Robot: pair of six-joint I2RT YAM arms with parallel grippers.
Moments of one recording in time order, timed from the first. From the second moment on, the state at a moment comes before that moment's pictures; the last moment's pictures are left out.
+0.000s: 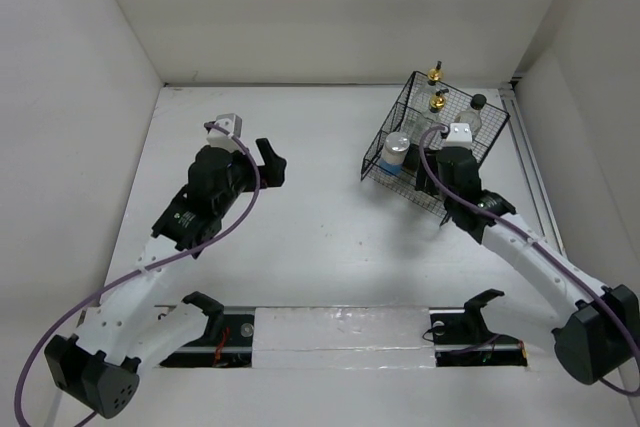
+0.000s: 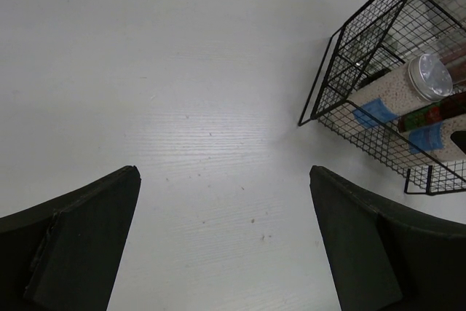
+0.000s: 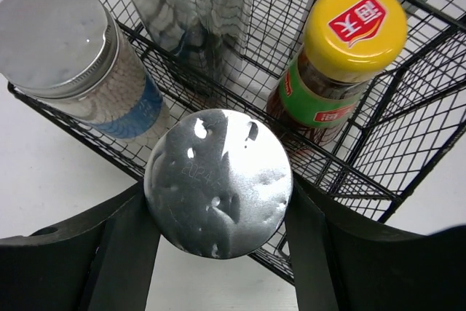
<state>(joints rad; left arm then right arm) -0.48 0.88 0.87 -0.32 -0.15 -0.45 0.44 1.06 0.78 -0.23 0.44 0.24</state>
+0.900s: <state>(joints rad) -0.48 0.91 0.88 -0.33 -0.10 -0.42 0.42 0.92 0.81 -0.22 0.40 0.26</state>
